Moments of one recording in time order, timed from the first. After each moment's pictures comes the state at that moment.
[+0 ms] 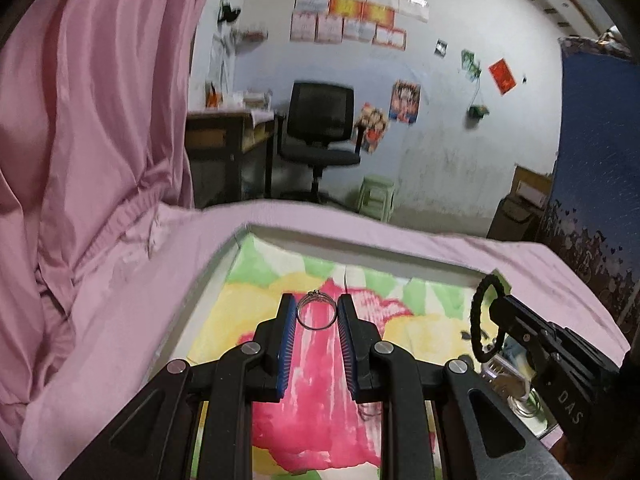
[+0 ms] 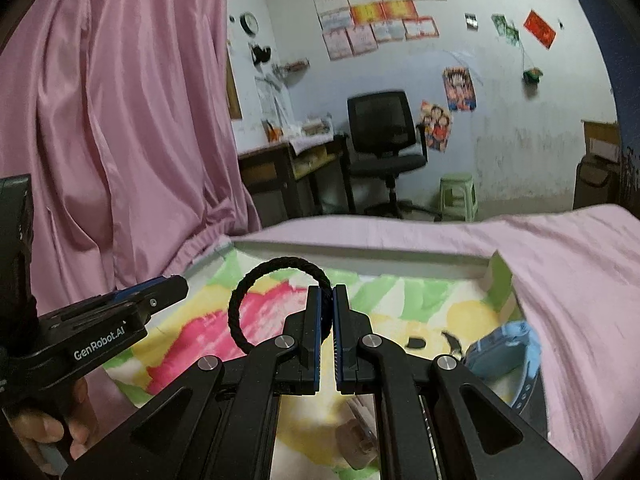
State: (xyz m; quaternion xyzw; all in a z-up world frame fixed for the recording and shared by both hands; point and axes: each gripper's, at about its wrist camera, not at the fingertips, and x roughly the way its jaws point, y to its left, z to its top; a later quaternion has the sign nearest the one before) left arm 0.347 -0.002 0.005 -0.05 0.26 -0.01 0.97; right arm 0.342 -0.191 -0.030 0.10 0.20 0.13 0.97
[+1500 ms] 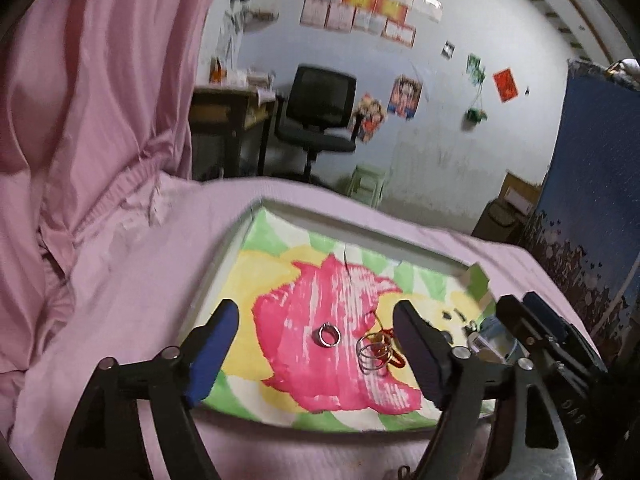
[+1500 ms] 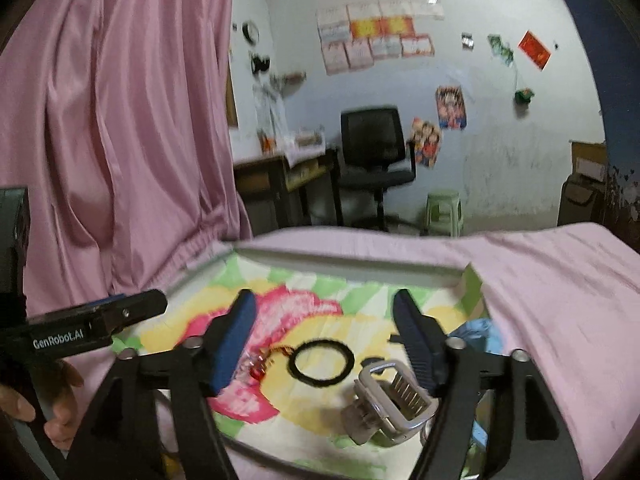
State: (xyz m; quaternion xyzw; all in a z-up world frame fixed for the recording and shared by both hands) left arm 0.302 0.029 0.019 -0.09 0.26 -0.03 0.96; right arm 0.288 -0.206 -0.003 0.08 0.15 0.11 0.98
